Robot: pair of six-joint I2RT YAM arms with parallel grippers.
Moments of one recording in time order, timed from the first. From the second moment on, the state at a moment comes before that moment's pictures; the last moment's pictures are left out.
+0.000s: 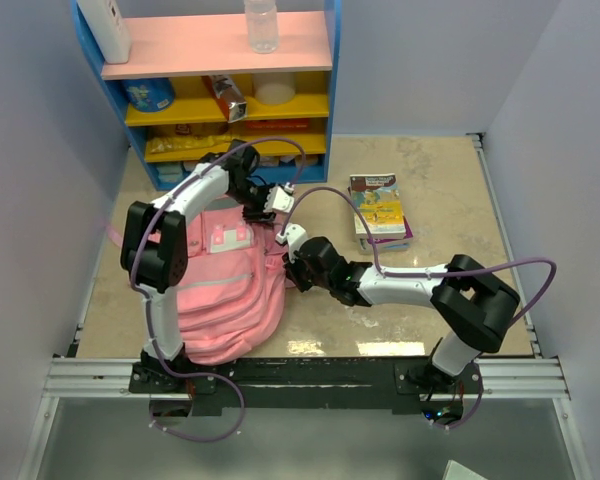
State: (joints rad) left arm -0.33 2.01 1.62 -0.87 0.66 1.46; right arm 0.96 1.63 0.81 0.22 0.08 0.15
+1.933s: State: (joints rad) left arm -0.26 2.08 1.66 -0.79 0.36 1.00; right arm 1.09 1.50 0.76 0.06 0.30 0.14
